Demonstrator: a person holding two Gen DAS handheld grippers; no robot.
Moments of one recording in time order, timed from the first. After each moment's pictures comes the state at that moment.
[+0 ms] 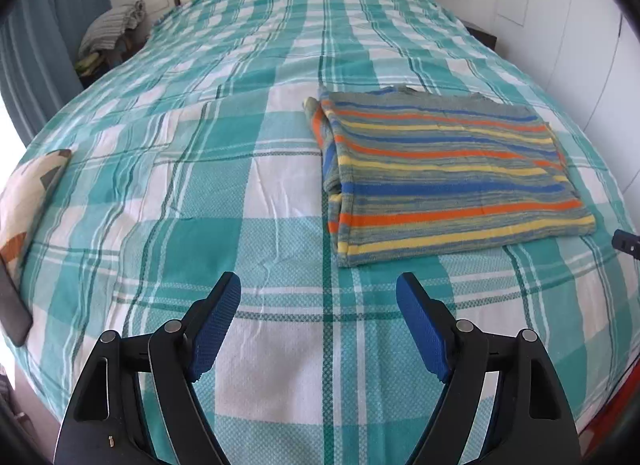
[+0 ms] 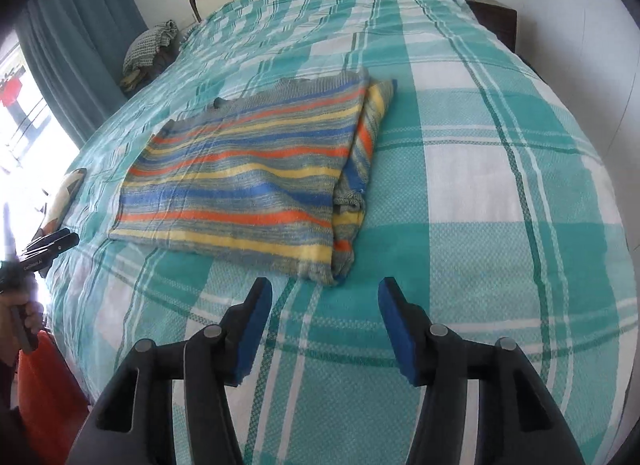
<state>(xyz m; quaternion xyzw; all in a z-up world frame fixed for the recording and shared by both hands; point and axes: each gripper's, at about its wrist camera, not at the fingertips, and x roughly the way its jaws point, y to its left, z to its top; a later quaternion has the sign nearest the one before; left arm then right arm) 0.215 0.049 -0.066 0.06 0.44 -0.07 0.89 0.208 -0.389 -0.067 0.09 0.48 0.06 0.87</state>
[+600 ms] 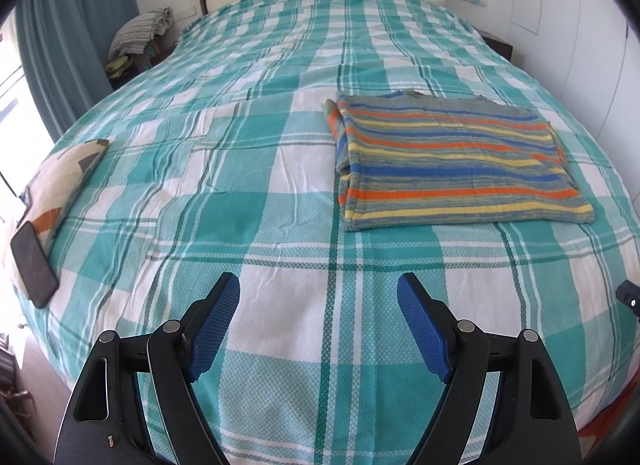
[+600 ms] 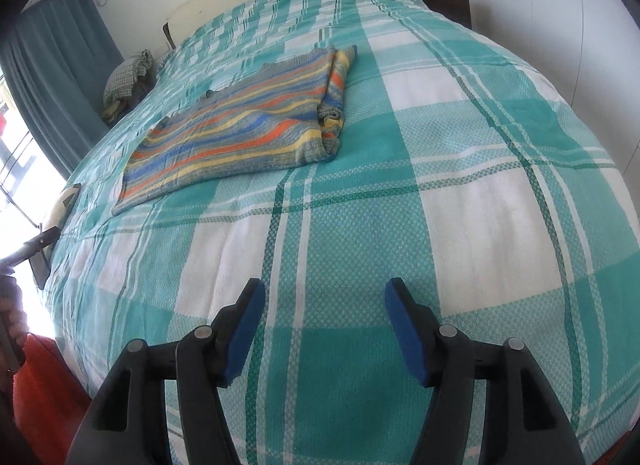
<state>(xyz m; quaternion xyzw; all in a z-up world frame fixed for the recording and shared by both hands) 0.165 0.050 -0.062 0.07 0.43 -0.03 0.90 0.113 -0.371 -0.091 0.13 0.46 0.00 0.88</state>
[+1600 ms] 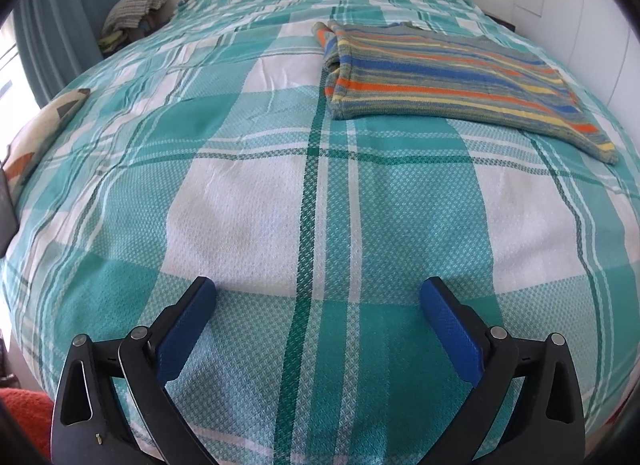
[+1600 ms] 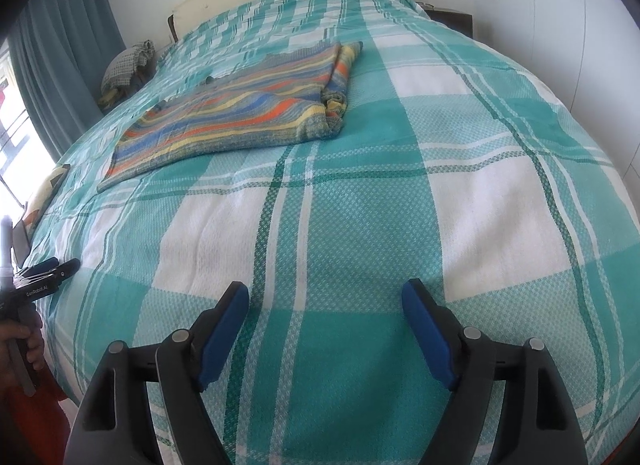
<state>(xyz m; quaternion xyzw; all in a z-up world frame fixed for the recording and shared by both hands) 0.145 0.048 -0.155 0.05 0.45 -0.04 0.89 0.104 -0.355 -0.113 0.09 0.44 -0.01 0.89</state>
